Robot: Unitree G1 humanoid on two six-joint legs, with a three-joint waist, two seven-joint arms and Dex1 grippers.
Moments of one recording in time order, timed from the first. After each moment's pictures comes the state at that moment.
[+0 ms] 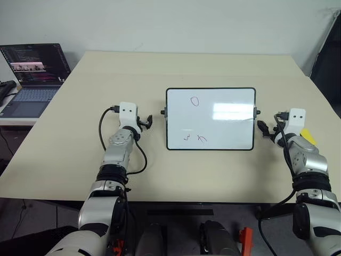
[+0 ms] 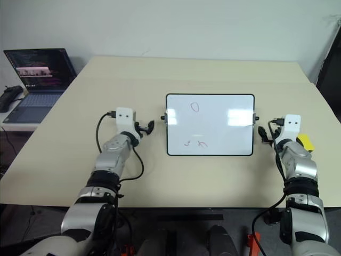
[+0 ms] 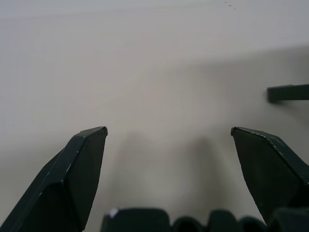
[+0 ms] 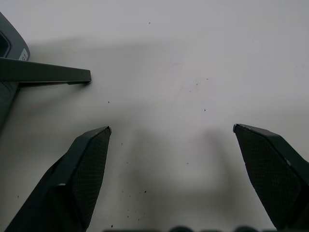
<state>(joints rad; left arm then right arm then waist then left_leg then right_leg) -0.74 0.26 0.12 0.71 -0.08 0.14 -0.21 -0.63 -0.50 -0.29 0.63 0.25 0.34 0.33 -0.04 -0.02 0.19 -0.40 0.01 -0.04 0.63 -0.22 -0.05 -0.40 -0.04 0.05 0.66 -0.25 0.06</state>
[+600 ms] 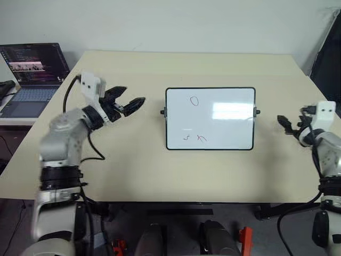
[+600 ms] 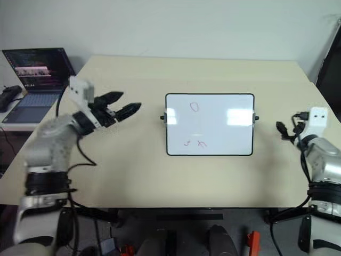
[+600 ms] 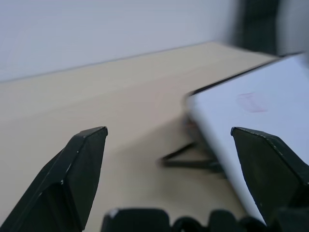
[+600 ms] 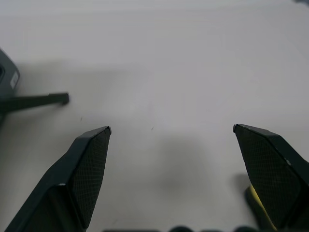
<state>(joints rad) -0.67 0.64 0.14 0.08 -0.50 0.56 -0.87 -0.54 -0.67 -0.37 0.39 0.32 0.53 0.40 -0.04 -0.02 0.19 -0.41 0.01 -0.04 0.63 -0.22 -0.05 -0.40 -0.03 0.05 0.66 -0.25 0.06</state>
